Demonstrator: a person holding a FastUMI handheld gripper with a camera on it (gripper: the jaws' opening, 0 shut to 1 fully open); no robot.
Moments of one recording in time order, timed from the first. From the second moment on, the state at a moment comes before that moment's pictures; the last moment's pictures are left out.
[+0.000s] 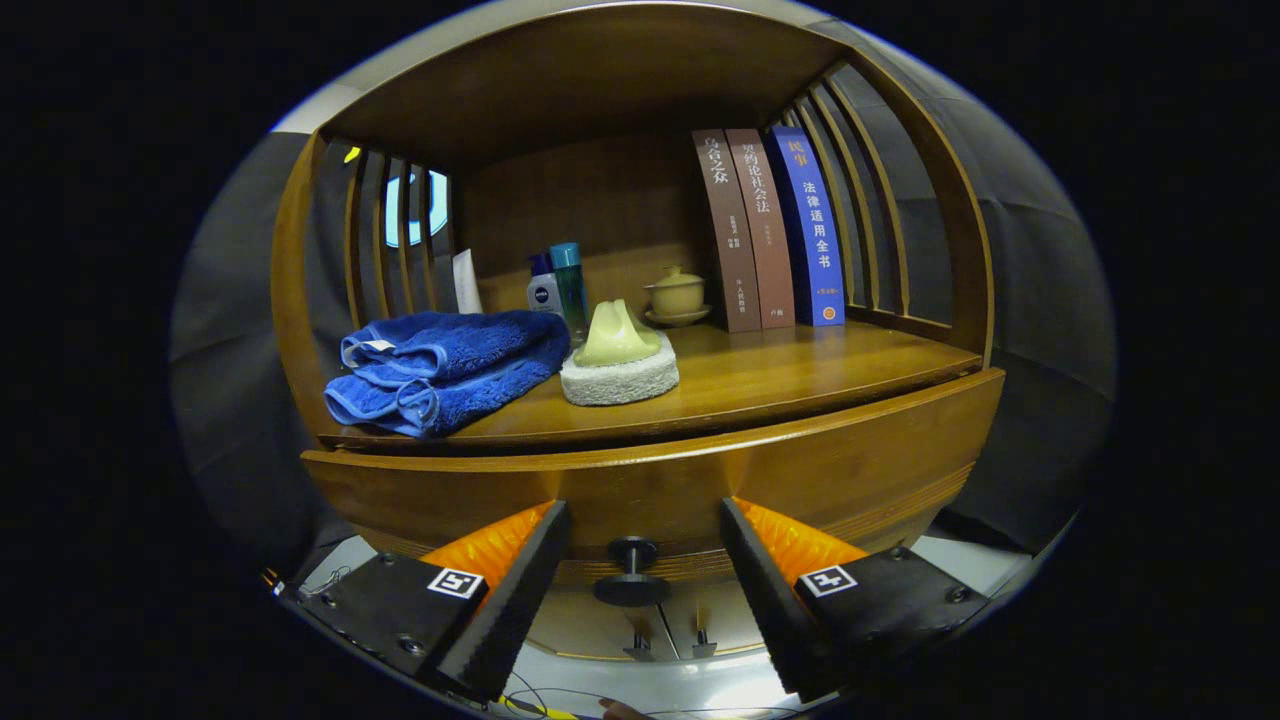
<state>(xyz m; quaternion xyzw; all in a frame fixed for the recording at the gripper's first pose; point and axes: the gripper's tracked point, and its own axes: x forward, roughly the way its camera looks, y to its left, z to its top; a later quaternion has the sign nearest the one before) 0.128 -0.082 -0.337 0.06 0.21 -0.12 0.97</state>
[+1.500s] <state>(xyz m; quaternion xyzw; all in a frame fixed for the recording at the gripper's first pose) 0.083 -0.055 -0.210 0.04 0.20 -0.11 0.97</state>
